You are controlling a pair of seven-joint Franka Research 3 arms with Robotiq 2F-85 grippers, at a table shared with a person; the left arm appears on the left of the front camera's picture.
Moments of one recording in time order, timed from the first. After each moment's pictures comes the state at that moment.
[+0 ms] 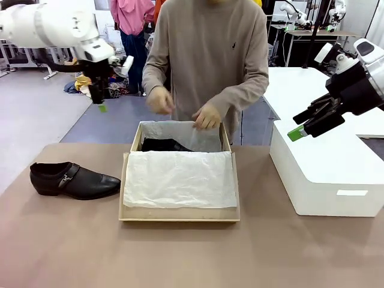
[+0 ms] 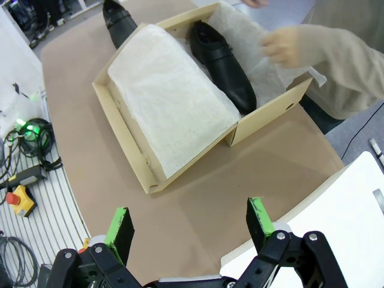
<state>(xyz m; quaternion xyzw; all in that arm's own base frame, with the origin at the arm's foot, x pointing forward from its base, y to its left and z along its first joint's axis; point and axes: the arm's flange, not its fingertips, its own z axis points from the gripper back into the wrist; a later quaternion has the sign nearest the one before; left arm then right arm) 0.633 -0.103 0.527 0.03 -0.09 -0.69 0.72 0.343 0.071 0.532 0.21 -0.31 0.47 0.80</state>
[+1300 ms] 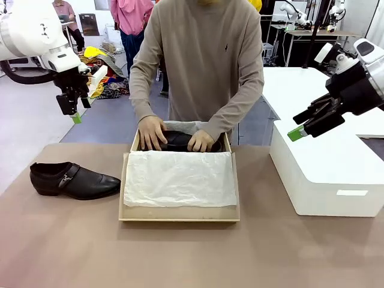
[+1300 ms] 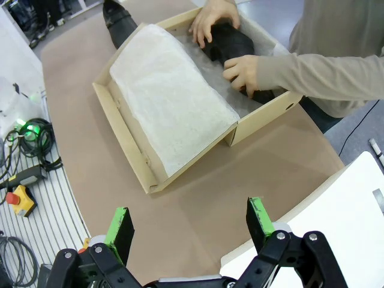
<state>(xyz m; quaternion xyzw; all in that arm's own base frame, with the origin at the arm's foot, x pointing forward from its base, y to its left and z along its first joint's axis) 0.592 -0.040 0.510 0.01 -0.09 -0.72 0.68 0.343 0.071 0.532 0.21 -0.31 0.47 0.80</state>
